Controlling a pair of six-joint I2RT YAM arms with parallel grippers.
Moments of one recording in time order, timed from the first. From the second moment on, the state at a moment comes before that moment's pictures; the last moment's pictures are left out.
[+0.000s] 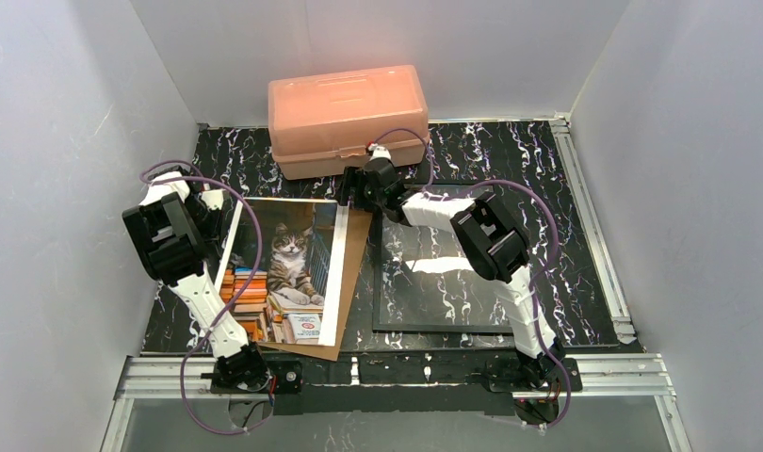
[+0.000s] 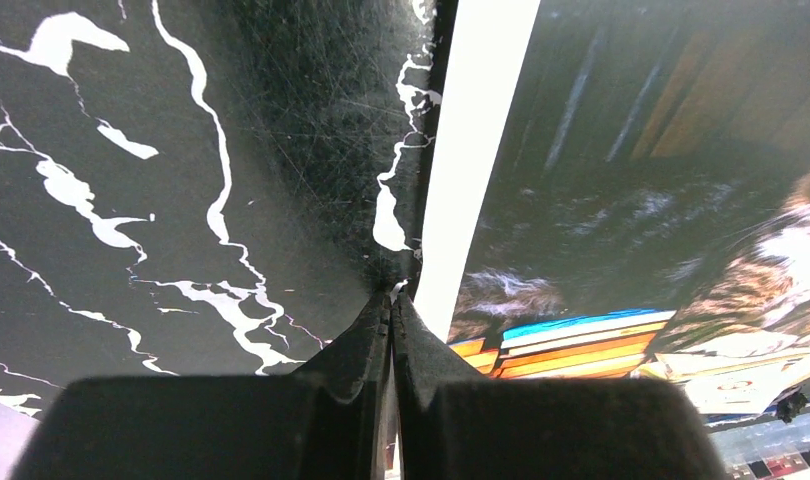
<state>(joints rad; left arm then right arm) 0.44 2.08 1.52 -1.08 0.15 0.49 0.75 2.27 1.57 0.22 -0.01 0.65</state>
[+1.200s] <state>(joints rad) 0.34 2.14 1.60 -1.15 0.14 0.46 0.75 2.31 1.47 0.52 -0.20 0.84</state>
